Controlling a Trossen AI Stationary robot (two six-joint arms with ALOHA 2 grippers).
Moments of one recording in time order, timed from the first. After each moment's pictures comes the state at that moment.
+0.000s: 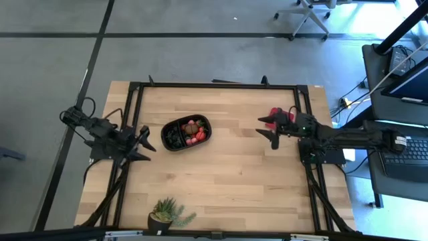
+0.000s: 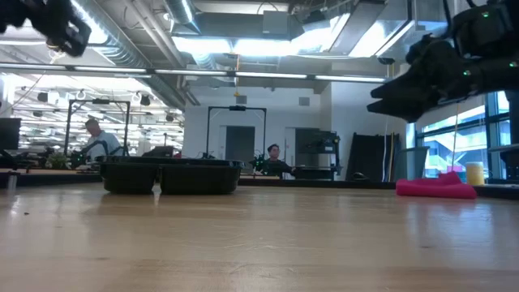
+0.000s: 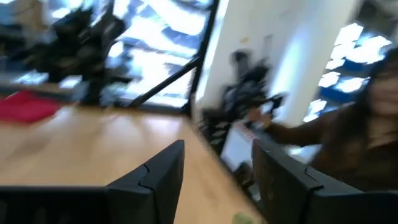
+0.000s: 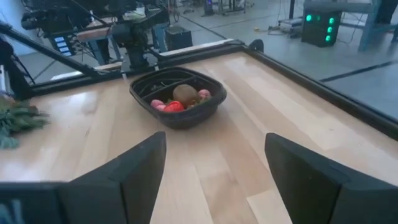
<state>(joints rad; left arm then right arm) -0.47 0.01 0.24 -0.19 -0.10 -0.26 -0.27 0.67 0.11 0.40 -0.05 0.14</state>
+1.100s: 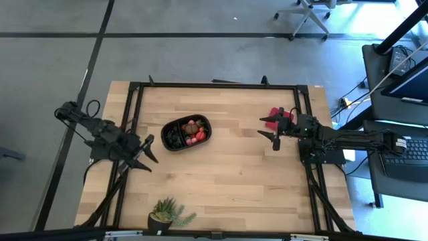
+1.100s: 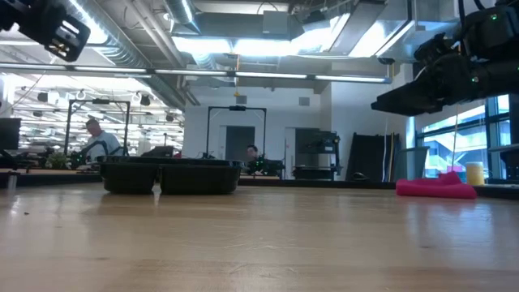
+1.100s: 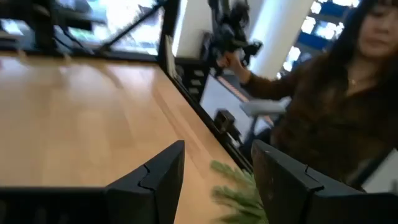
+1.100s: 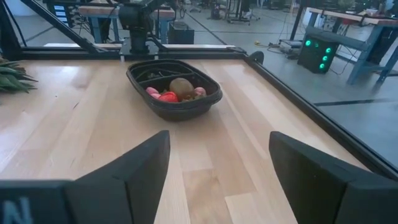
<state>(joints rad) -0.47 0.20 0.27 -0.23 0.07 -0.26 -0.27 0.59 0.07 0.38 -0.05 -0.08</state>
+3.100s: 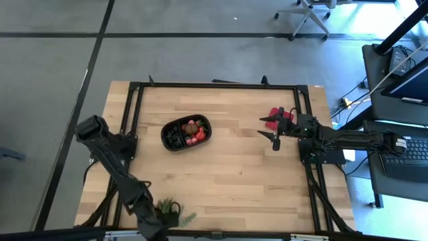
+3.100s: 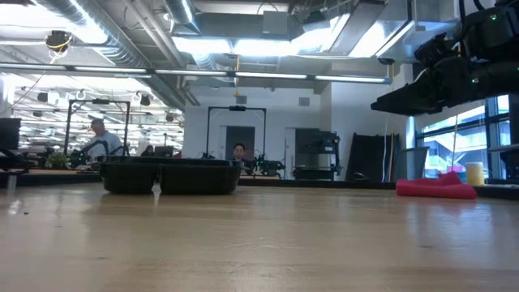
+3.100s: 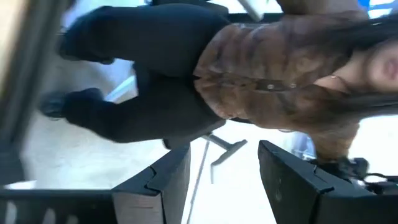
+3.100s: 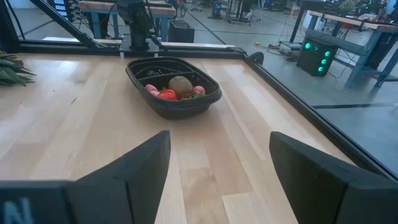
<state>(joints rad) -0.89 1.68 1.17 -0.07 0.15 -1.46 -0.27 0.59 0.07 0.37 -0.05 -0.12</state>
